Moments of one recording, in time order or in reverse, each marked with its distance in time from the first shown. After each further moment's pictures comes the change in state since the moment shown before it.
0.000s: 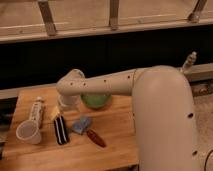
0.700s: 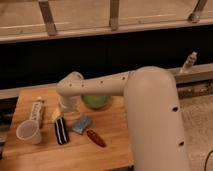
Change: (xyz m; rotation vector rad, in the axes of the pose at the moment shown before) arm 0.002 -0.010 0.032 -0.002 0.066 0.001
